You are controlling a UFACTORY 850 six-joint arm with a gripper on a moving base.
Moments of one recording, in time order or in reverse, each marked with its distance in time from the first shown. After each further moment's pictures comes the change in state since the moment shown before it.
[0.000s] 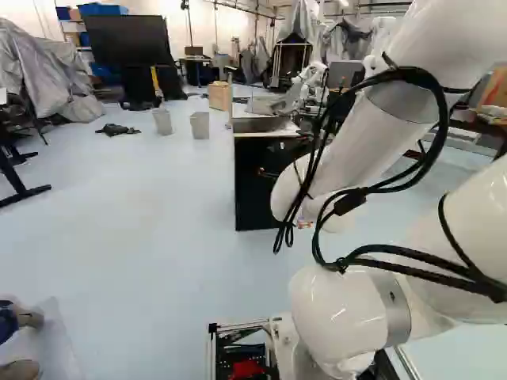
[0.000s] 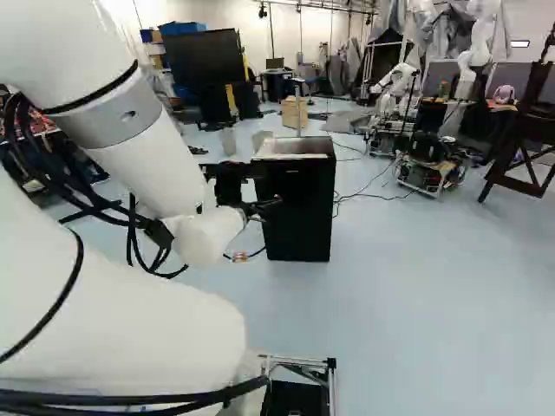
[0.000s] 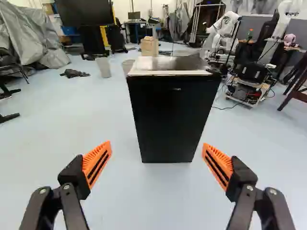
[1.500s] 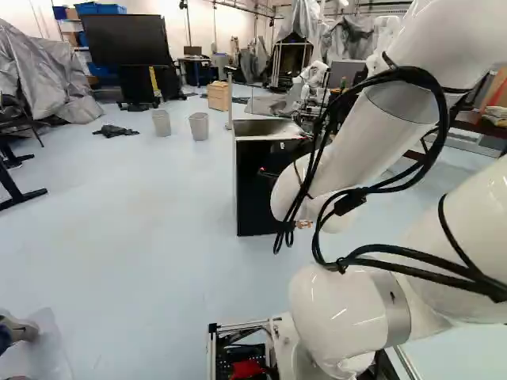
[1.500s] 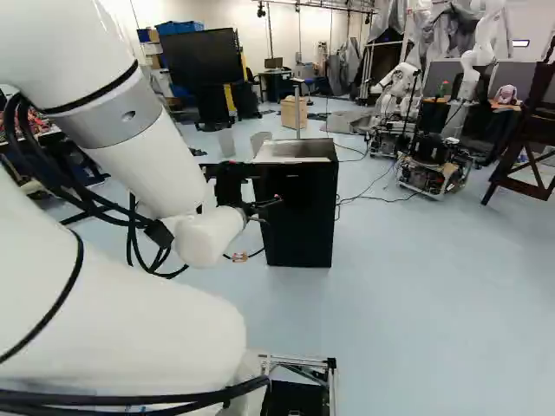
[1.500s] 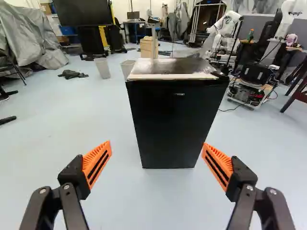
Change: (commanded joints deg) arm 0.0 0.0 0.0 0.0 0.0 0.0
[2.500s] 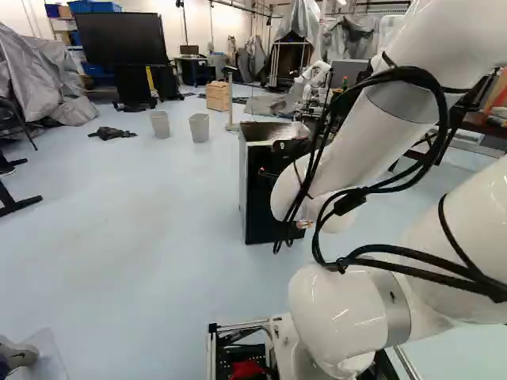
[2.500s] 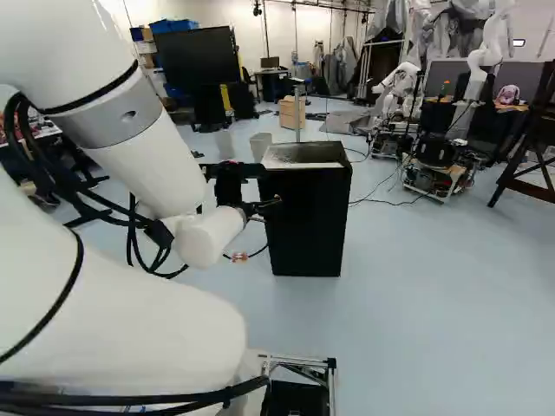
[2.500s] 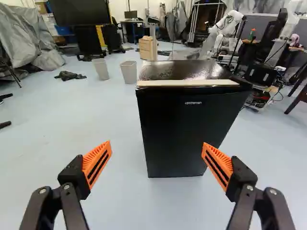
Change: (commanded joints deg) arm 0.0 0.0 0.0 0.0 0.0 0.0
